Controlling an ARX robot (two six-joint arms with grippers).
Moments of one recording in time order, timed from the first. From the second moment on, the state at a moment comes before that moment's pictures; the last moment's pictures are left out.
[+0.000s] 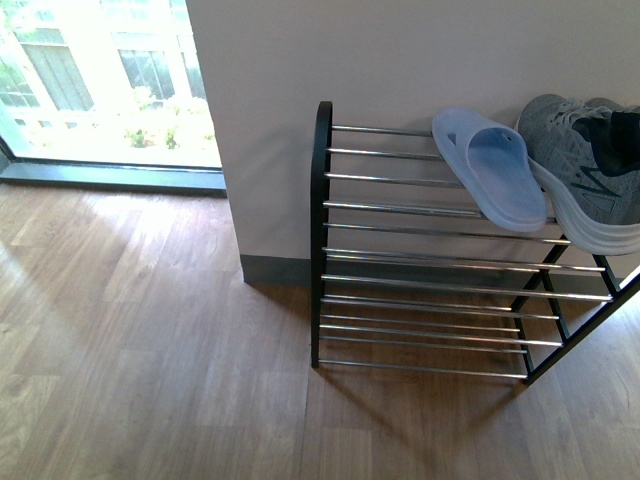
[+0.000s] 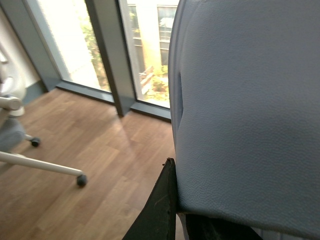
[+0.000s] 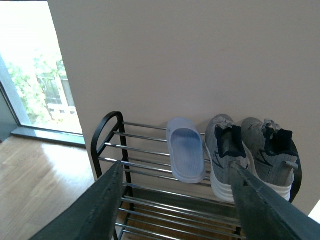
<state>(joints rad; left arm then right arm) -0.19 0.51 0.24 0.08 -0.55 -0.05 0.00 0.01 0.02 0.00 0.00 -0.01</state>
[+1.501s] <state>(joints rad) -0.38 2.37 1.72 -0.07 0.22 -0.30 0.00 0.01 0.02 0.00 0.00 -0.01</state>
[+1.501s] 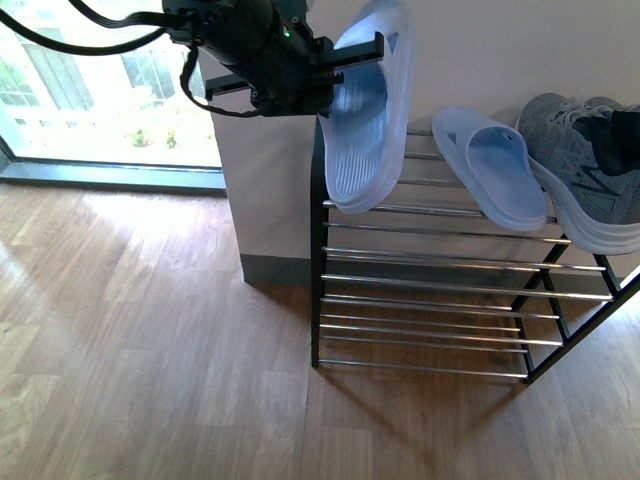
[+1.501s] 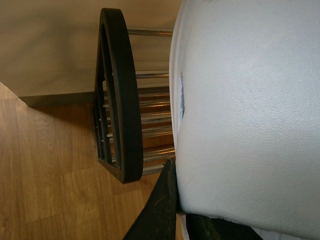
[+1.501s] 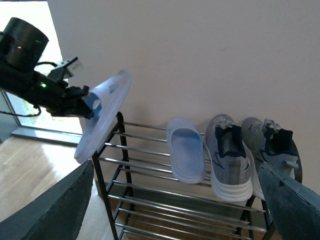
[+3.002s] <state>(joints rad) -0.46 2.74 2.17 -0.15 0.06 -0.36 0.00 0.01 0.02 0.00 0.00 -0.01</state>
